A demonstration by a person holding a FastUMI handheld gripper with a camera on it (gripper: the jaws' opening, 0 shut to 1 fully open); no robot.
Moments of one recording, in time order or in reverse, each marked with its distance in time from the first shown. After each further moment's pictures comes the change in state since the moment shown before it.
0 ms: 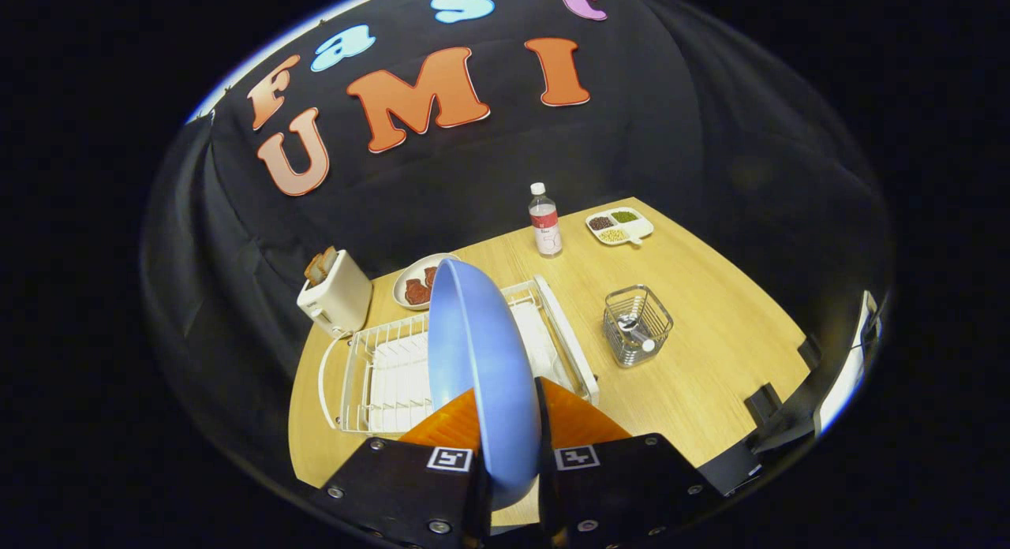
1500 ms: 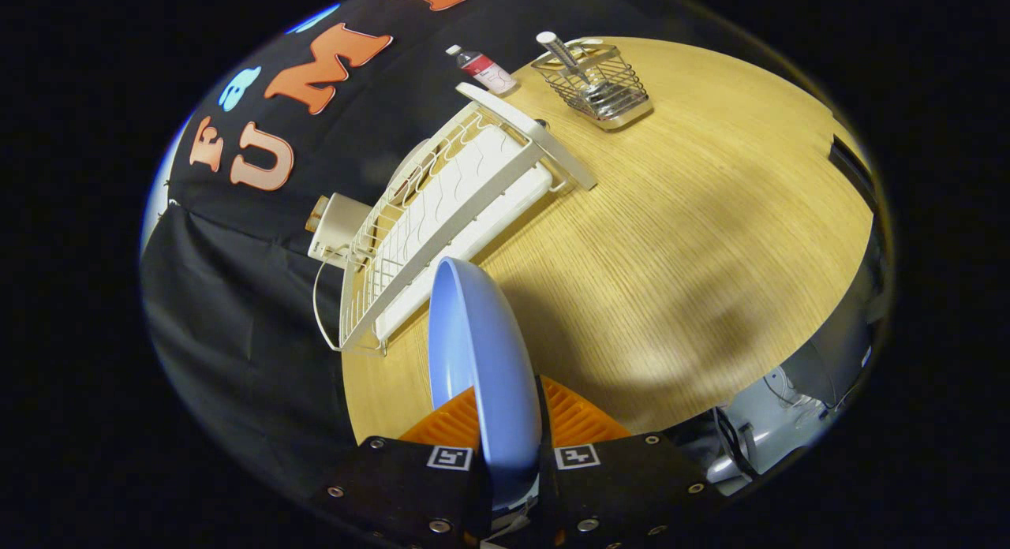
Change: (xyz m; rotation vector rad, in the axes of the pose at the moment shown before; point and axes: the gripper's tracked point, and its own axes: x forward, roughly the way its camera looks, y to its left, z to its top) arm 0.044 -0.020 -0.222 0.384 0.386 0.233
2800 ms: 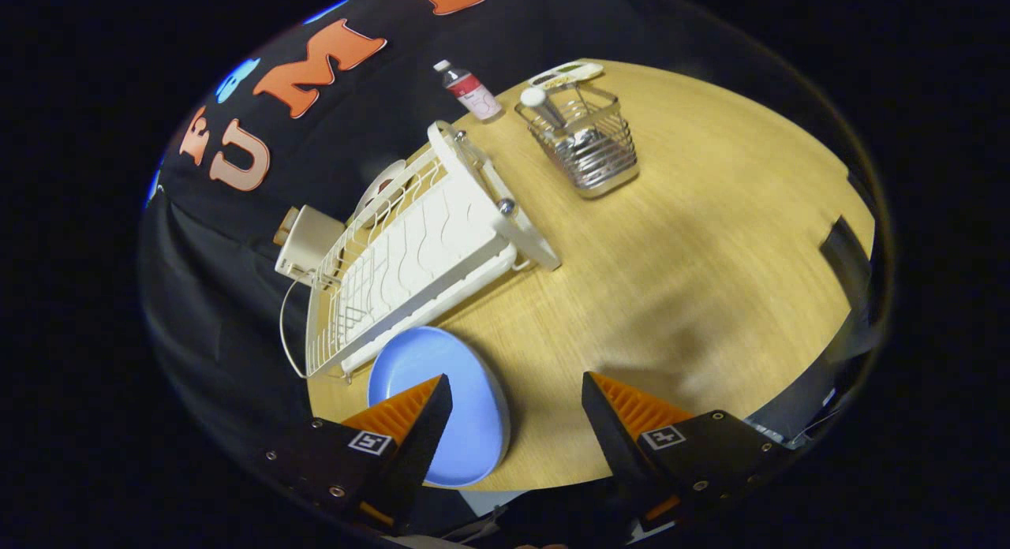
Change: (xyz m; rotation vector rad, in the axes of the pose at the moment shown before) arm -0.023 -0.040 0.088 -0.130 -0.098 -0.191
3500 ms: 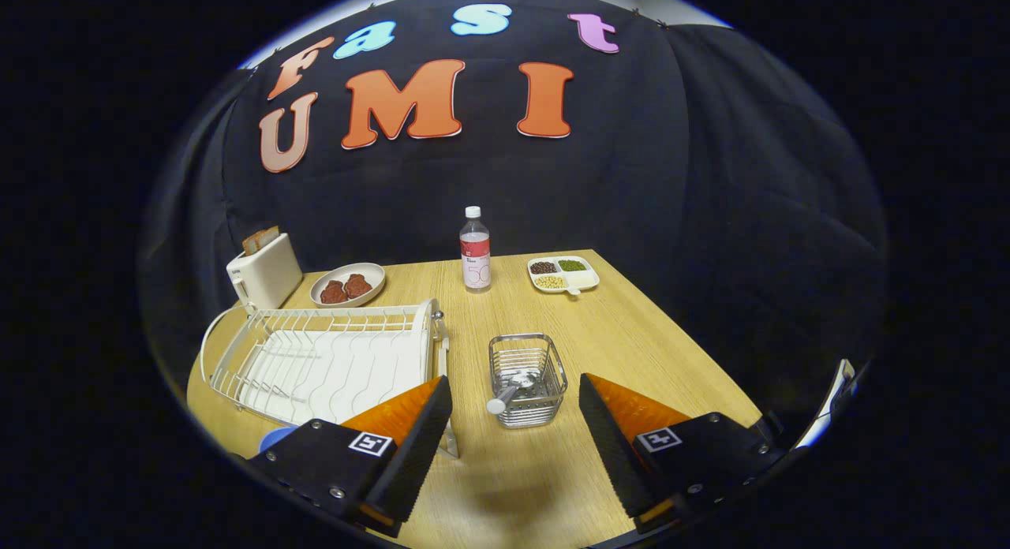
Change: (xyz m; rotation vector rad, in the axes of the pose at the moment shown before) arm -0.032 -0.006 0.187 -0.489 -0.551 -0.207
